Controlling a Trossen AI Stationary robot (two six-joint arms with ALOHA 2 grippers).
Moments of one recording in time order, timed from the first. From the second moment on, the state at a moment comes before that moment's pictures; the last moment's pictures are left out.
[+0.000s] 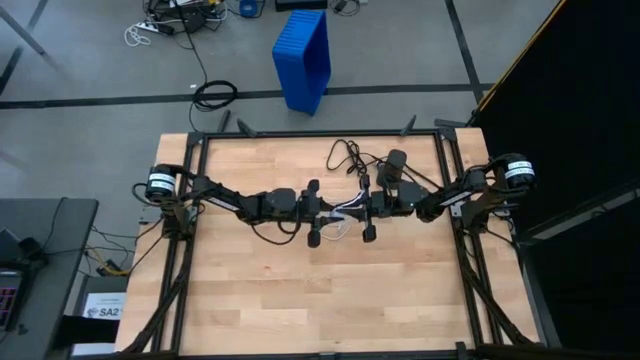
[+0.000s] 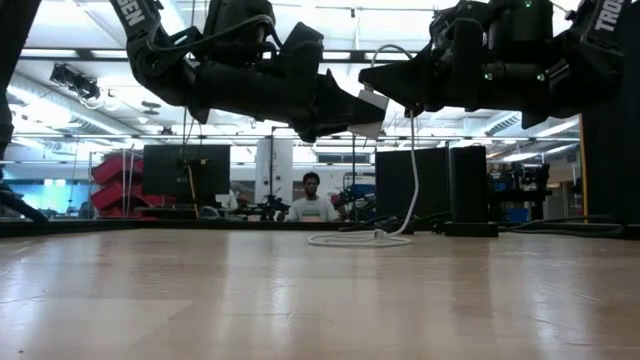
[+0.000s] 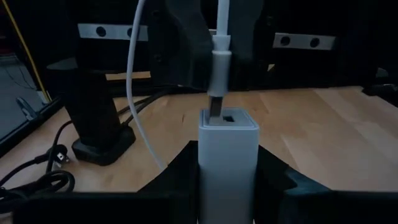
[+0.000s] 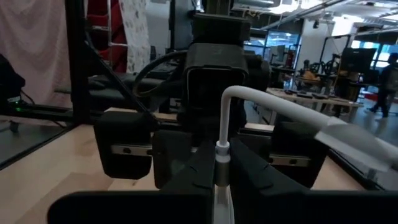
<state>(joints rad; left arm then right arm) 0.01 1.78 0.79 0.89 -0.02 0.05 -0.02 1.58 0.42 1.27 -0.06 -0.11</state>
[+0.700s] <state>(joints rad) 0.01 1.78 0.68 1.13 -0.01 0.05 0.01 1.58 0.42 1.37 -0.04 -0.11</state>
